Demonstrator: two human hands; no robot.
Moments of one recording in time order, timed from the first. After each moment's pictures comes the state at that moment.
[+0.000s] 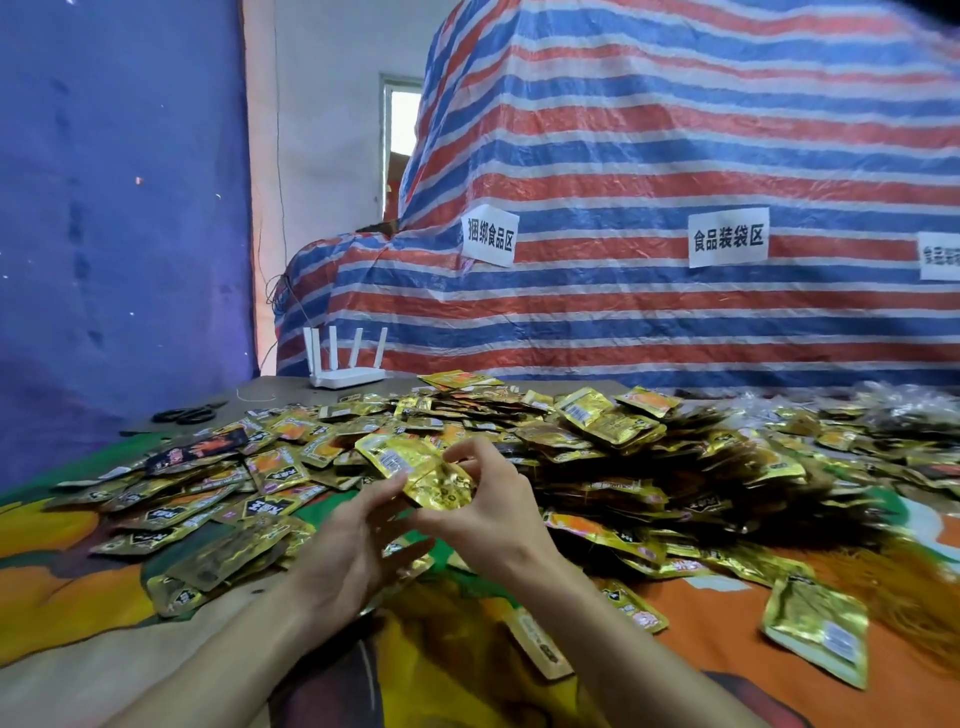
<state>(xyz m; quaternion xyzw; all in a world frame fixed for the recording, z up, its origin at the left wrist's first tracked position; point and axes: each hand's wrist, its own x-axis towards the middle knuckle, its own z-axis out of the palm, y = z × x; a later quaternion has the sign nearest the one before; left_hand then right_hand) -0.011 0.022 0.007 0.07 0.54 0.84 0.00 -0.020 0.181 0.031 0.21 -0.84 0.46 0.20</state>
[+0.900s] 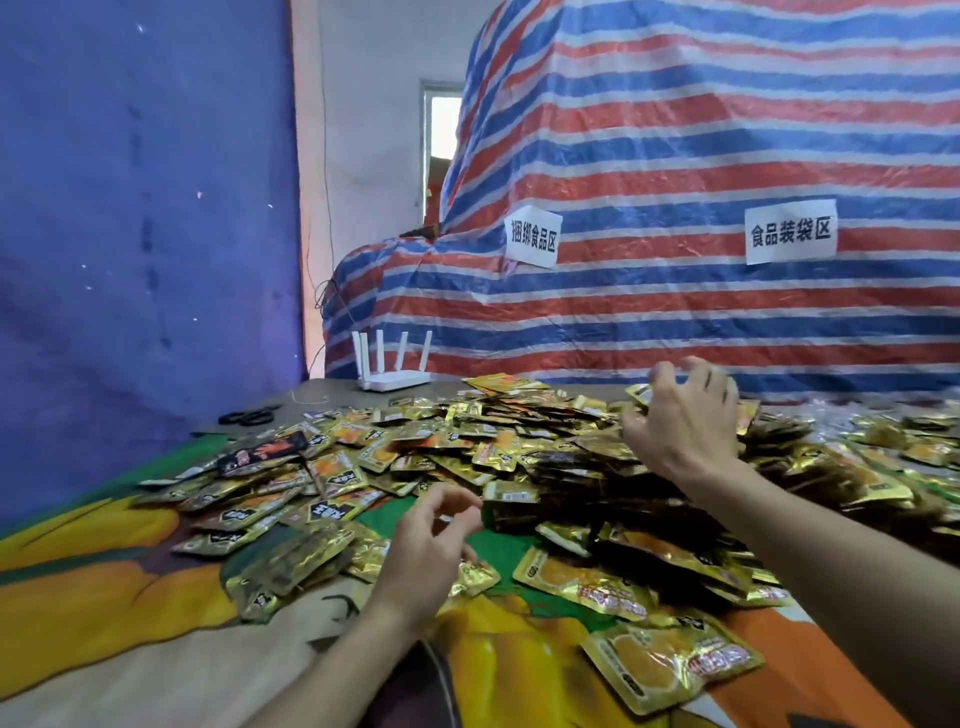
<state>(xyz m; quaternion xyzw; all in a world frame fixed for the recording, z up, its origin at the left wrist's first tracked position) -0.014 0.025 0.000 0.08 0.72 0.66 -0.20 -0.104 0.270 0.094 -0.04 -0.91 0.07 0.40</state>
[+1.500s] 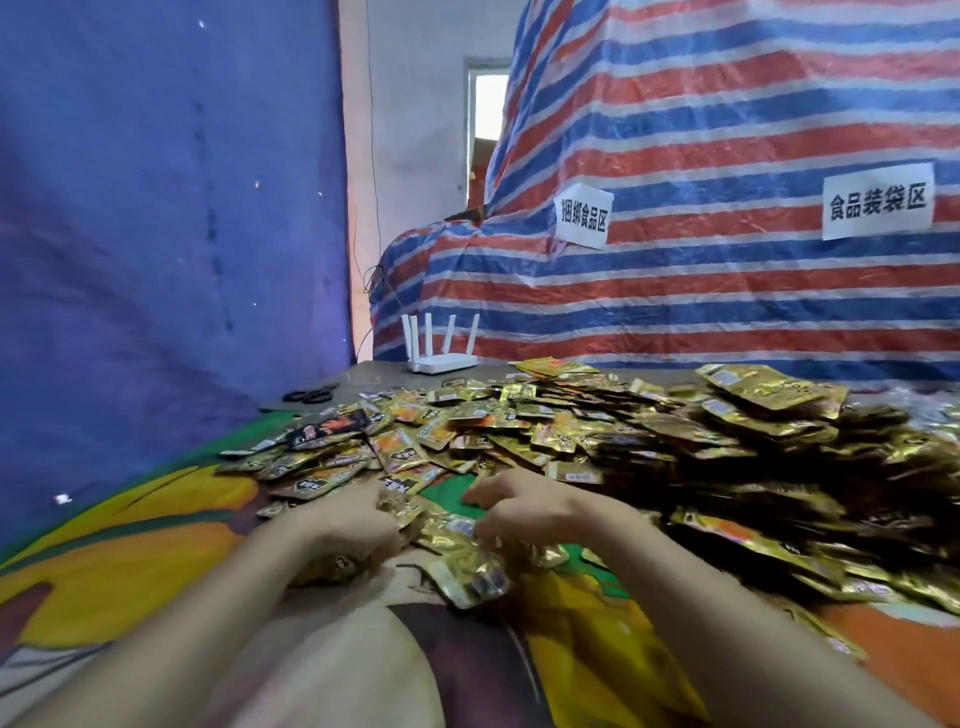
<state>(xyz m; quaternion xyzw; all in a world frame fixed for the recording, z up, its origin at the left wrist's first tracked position) -0.010 -0.107 0.033 -0.11 0.97 0.23 0.06 -0.062 0.104 0.044 0.29 -0.91 0.25 -0.14</state>
